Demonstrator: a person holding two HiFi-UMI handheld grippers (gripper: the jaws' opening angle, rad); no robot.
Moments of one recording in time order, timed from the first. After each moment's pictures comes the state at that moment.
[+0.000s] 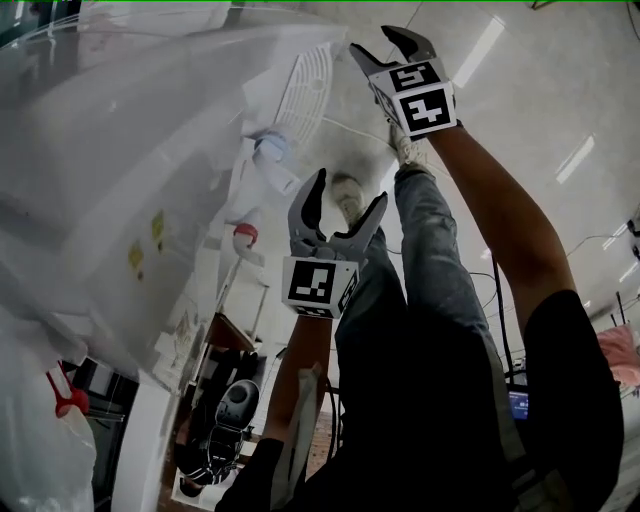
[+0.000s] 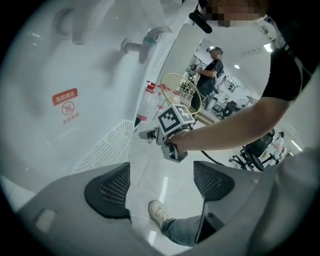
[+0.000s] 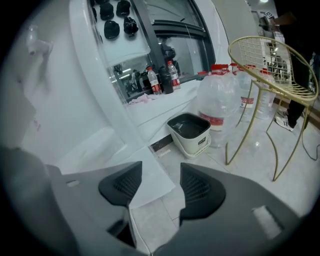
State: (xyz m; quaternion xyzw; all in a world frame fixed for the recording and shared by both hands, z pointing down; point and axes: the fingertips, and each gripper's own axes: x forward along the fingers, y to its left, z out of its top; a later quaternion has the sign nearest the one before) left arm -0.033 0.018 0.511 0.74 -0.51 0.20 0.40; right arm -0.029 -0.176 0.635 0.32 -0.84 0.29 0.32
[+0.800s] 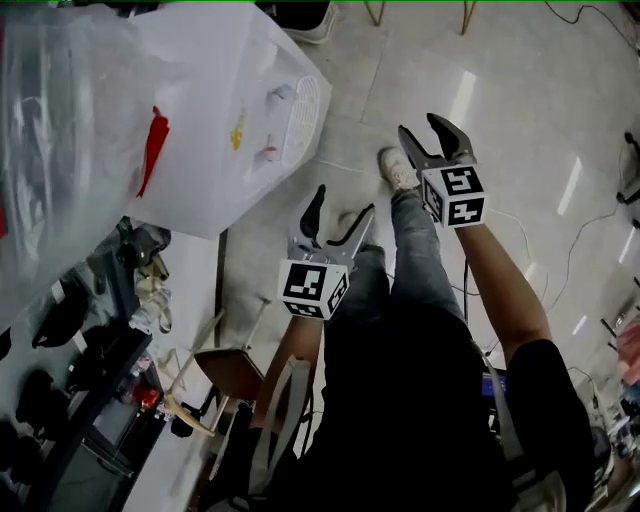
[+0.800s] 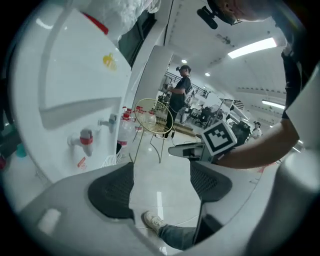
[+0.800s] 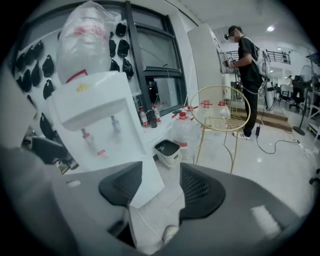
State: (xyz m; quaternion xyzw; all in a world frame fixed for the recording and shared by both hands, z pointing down) left arm -0.015 0.082 0.339 0.83 -0.45 0.15 0.31; right arm 0.112 -0.025 0.402 0.47 -0.81 0.25 0.24
